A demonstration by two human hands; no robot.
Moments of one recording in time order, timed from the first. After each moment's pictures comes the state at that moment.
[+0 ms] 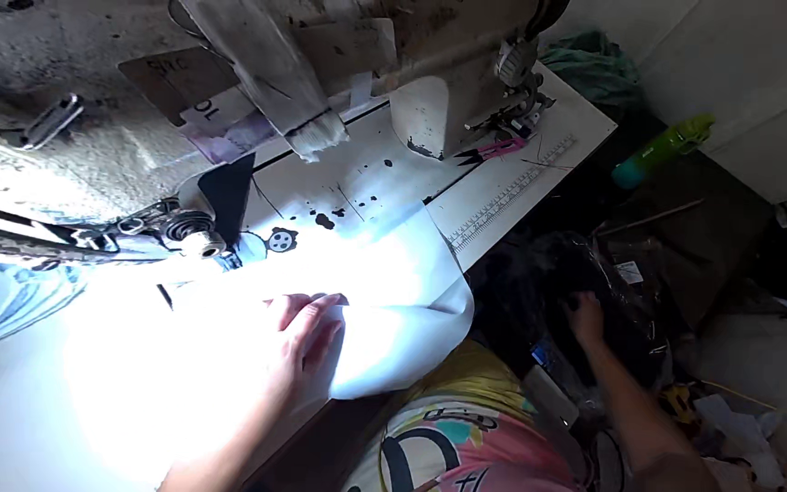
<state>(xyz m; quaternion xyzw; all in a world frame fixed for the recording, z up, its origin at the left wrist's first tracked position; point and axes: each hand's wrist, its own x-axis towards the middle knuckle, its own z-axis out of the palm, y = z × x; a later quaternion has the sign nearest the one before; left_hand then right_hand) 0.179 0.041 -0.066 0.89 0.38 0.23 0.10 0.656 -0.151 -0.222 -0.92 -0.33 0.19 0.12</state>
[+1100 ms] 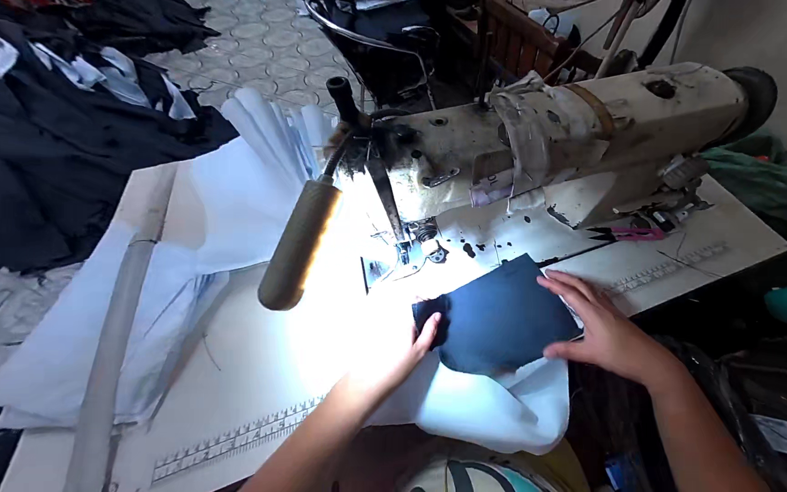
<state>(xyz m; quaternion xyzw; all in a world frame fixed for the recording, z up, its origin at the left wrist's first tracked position) 0.176 0.024 -0.017 0.71 0.58 0.22 0.34 0.488 0.028 -0.019 -0.52 -0.80 0.23 0.20</state>
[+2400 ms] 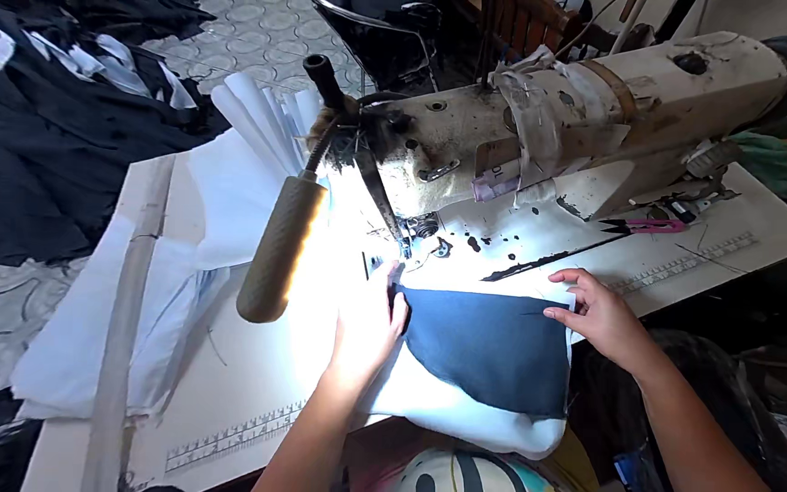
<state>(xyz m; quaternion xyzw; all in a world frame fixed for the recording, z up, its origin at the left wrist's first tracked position) 0.146 0.047 -0.046 0.73 0.62 0.27 0.11 0.470 0.034 -0.021 -0.60 -0.66 0.36 0.28</state>
